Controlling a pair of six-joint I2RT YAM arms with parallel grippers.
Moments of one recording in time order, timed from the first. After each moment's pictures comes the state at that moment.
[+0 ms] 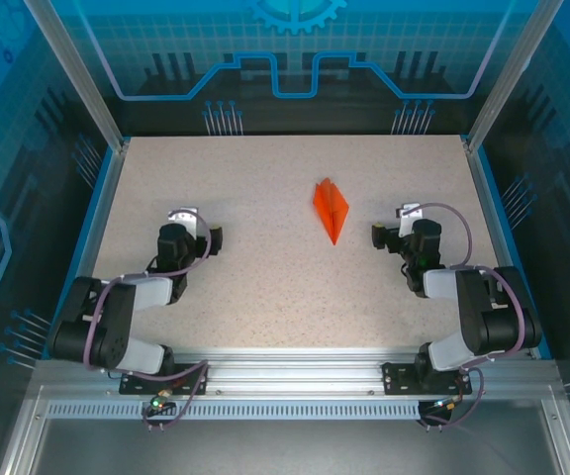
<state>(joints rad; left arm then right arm) -0.09 1.45 0.37 0.61 -0.09 -0.05 0.05 1.50 0.40 0.65 0.00 -0.04</state>
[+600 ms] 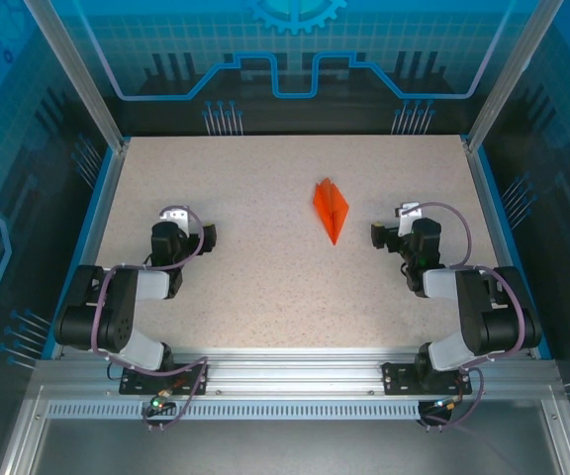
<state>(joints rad) -0.01 1.52 0.39 0.67 -0.03 -0.09 0.05 1.50 0.41 0.65 0.00 -0.05</state>
